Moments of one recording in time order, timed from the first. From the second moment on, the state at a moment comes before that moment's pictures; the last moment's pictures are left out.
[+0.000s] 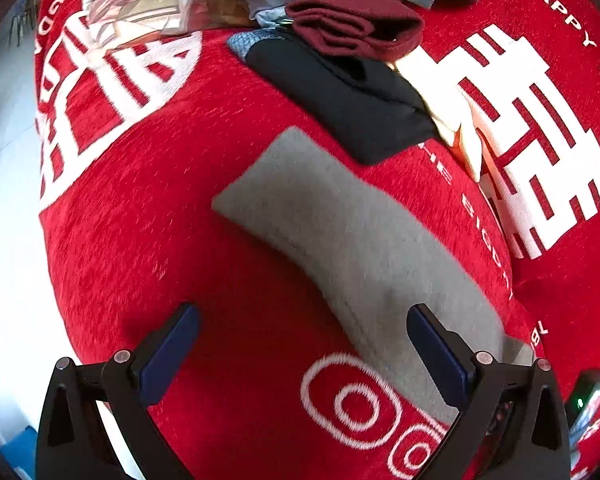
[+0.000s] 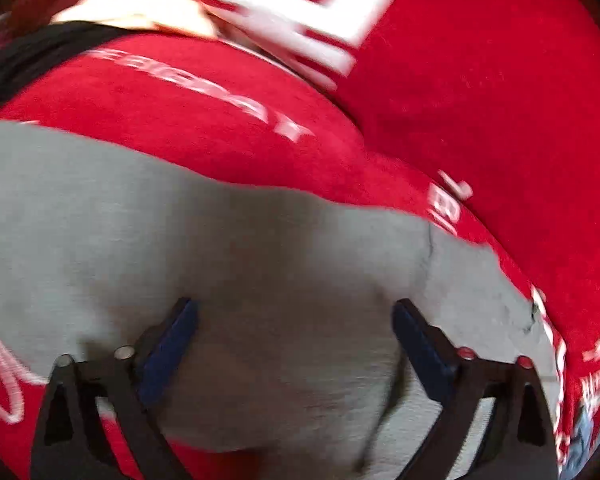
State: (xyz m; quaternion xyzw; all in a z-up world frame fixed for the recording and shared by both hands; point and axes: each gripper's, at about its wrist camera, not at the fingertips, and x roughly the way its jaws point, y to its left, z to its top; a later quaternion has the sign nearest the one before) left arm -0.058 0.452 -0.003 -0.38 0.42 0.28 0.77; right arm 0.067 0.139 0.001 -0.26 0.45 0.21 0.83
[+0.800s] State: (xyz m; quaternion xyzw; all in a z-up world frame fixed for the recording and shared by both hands) left arm -0.016 0.448 0.001 -0.35 0.38 0.33 0.79; right arm 0.099 0.116 0.000 -0.21 0.48 0.16 0.84
